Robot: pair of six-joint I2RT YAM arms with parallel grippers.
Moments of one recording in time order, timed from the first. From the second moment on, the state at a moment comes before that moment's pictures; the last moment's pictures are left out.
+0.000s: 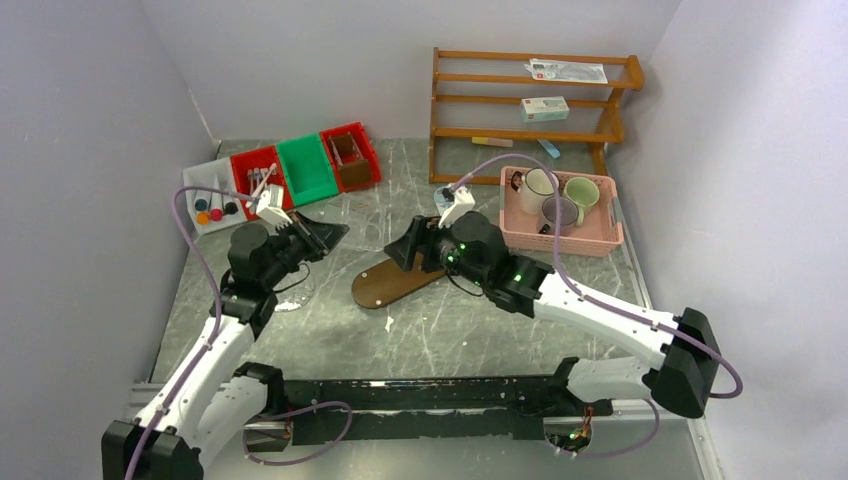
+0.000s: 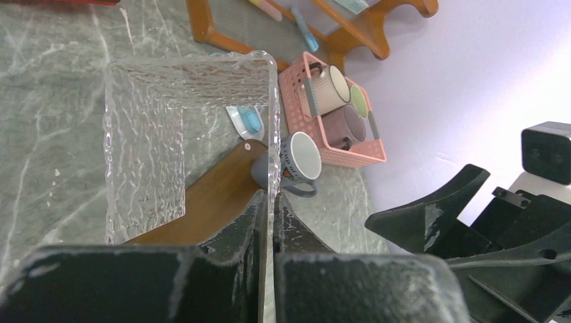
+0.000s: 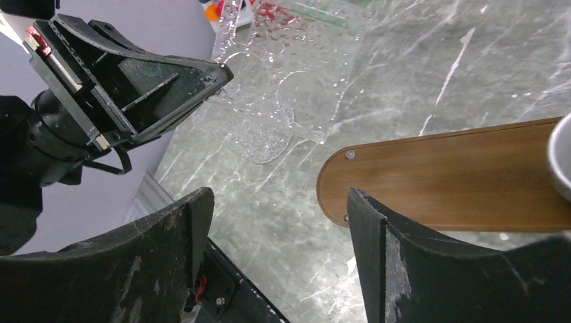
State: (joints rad) left arm -0.23 0.85 0.54 0.16 0.34 -0.81; right arm 0.94 1.20 0.93 -0.02 0.13 0.67
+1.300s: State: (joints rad) left arm -0.48 0.75 0.33 0.42 0.10 -0.96; right arm 1.00 1.50 1.09 0.03 0.24 0.74
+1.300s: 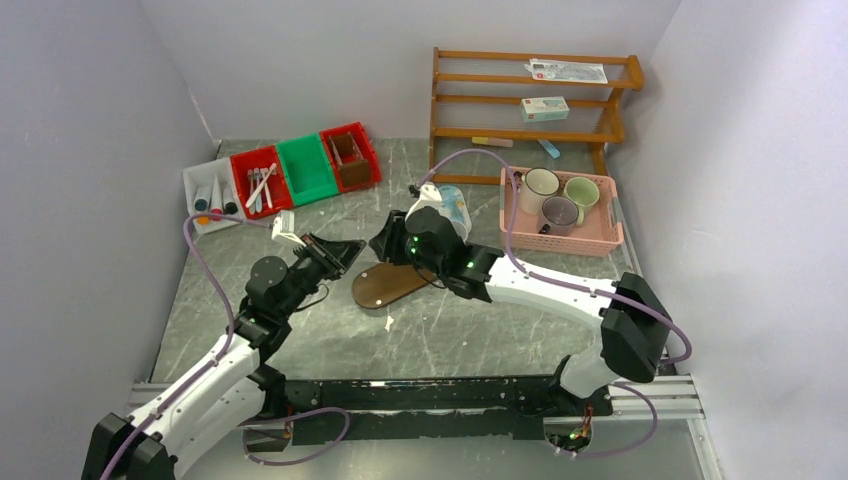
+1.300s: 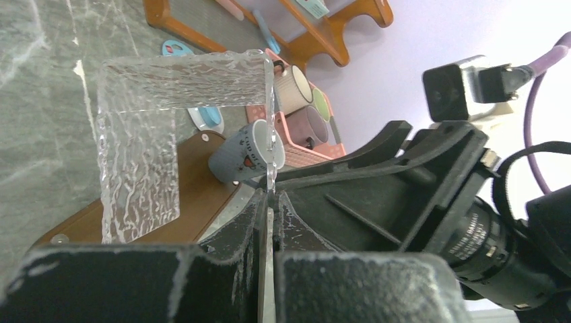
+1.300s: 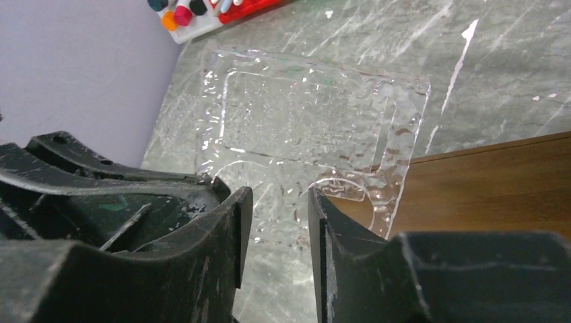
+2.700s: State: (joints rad) left arm -0.54 0.67 0.76 -0.17 -0.23 -0.53; right arm 1.00 1.65 1.37 -0.48 0.34 0.43
